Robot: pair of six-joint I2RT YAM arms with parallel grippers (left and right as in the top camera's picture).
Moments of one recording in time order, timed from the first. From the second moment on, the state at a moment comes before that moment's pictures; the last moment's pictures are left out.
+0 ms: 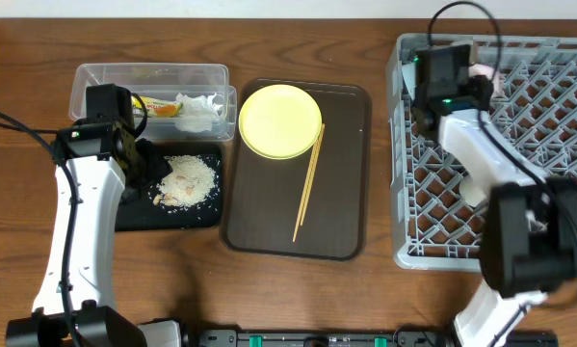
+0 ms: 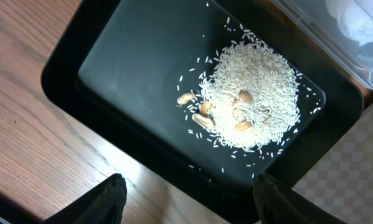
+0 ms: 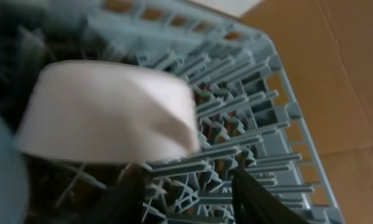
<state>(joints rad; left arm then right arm) 0.14 1.46 1.25 -1.14 -0.12 -0.54 0.15 1.88 1.33 -0.30 0.83 -0.07</state>
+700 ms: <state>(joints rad) 0.14 1.46 1.25 -1.14 -0.12 -0.55 0.35 1.77 1.33 -0.30 -0.19 0.16</state>
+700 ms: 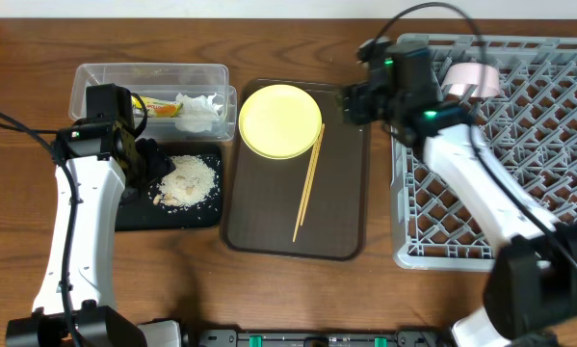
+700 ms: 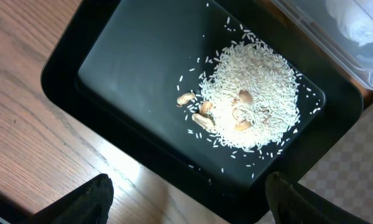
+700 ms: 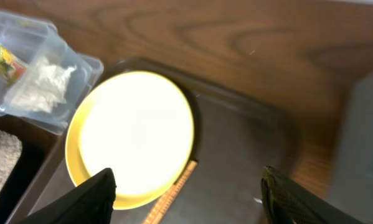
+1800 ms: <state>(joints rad) 0.14 1.46 1.25 -1.14 -0.12 -0.55 0.48 2.15 1.33 0.00 0.01 0.39</state>
